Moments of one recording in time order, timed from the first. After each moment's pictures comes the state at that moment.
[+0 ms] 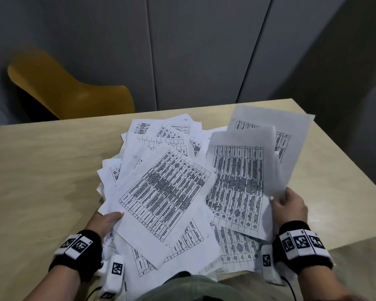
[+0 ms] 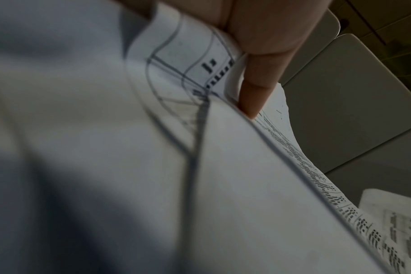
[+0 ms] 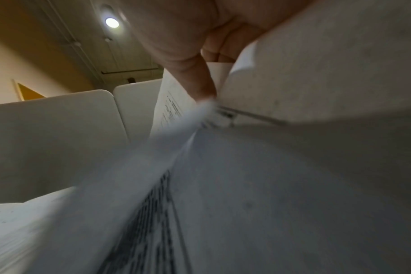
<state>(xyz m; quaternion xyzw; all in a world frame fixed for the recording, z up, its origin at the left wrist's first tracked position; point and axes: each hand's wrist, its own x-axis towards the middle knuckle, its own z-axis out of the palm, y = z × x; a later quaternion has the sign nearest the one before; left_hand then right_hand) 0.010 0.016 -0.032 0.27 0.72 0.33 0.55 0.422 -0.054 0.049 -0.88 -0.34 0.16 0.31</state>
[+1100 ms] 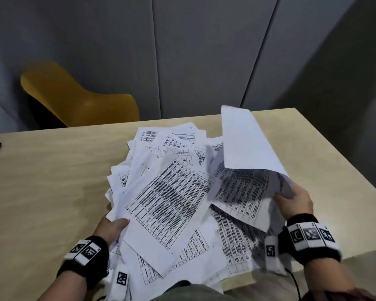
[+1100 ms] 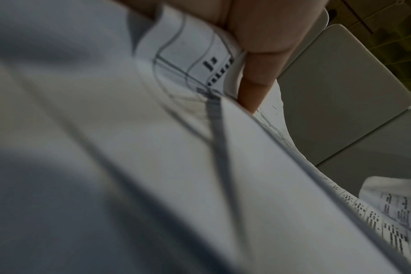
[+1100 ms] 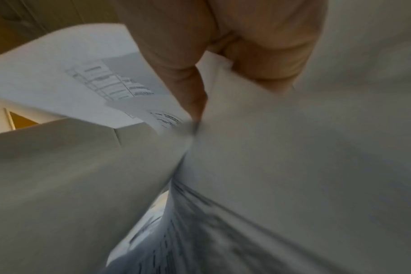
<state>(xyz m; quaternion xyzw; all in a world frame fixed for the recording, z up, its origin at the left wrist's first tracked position) 0.026 0.003 0.009 0.31 0.68 0.36 0.57 0.416 -0.033 0.088 -0.85 -0.35 0.20 0.34</state>
